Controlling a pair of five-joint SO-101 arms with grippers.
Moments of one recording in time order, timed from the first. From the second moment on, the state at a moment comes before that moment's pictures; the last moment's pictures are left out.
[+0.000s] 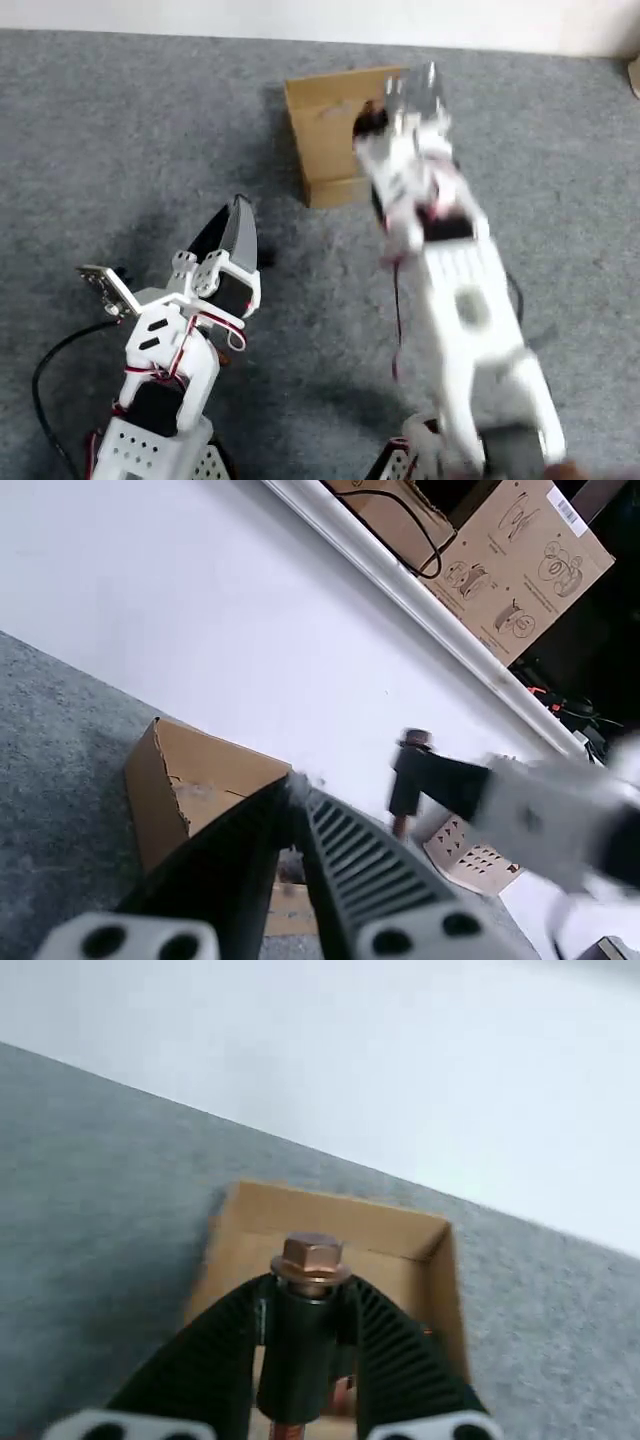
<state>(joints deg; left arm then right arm) 13.3 -101.8 96.0 8.1 43.3 -13.3 -17.5 24.1 20.1 12.1</state>
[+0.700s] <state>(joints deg) 13.3 -101.8 96.0 8.1 43.3 -5.4 68.1 -71.4 51.8 12.2</state>
